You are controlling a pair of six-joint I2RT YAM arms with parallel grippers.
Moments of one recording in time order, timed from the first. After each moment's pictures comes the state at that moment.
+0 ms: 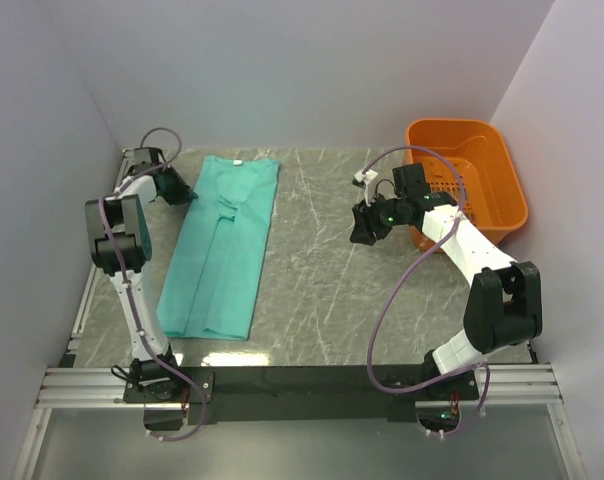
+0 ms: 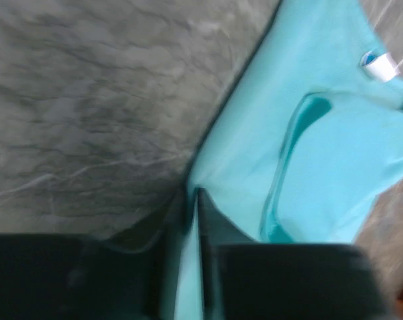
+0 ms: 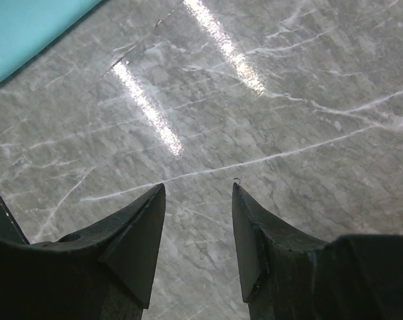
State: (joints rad) left arm 0.14 2.26 1.68 -0.30 0.32 -0.54; right arm 0.23 1.54 1.18 -0.59 -0.63 -0.40
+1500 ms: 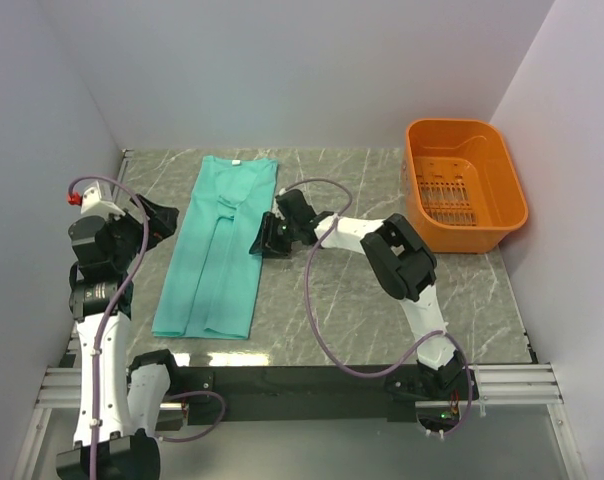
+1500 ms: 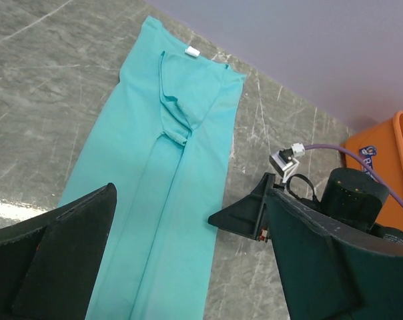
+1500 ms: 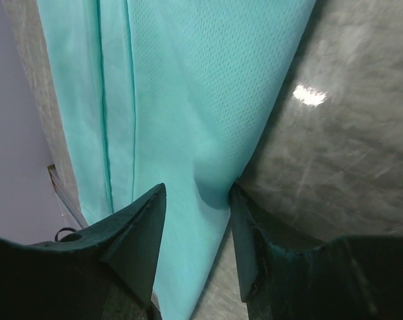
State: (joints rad) left arm 0.24 0.74 0.80 -0.32 0.29 -0.52; right arm 0.71 2.20 1.49 -0.07 -0.38 0.87
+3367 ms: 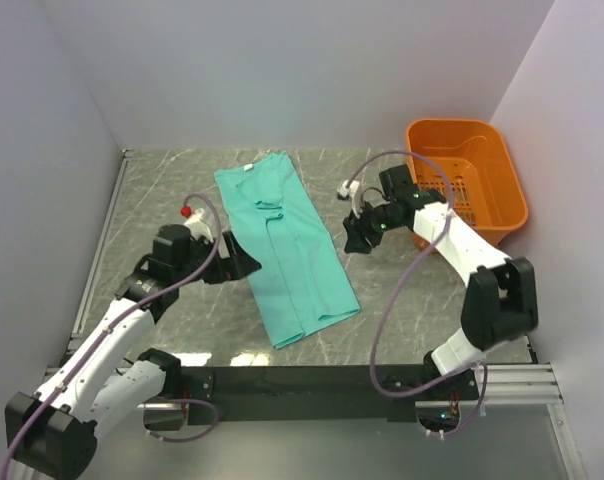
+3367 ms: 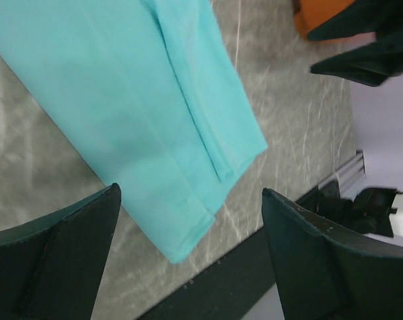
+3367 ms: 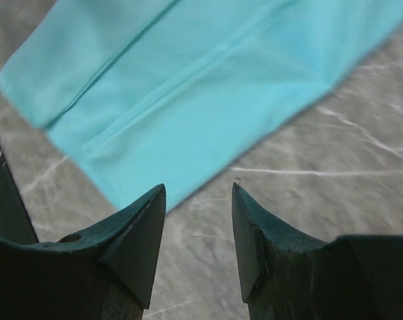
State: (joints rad) left arm -0.34 0.86 0.68 -0.36 0.39 -0.60; right arm 0.30 1.59 1.24 -0.72 -0.66 -0.59
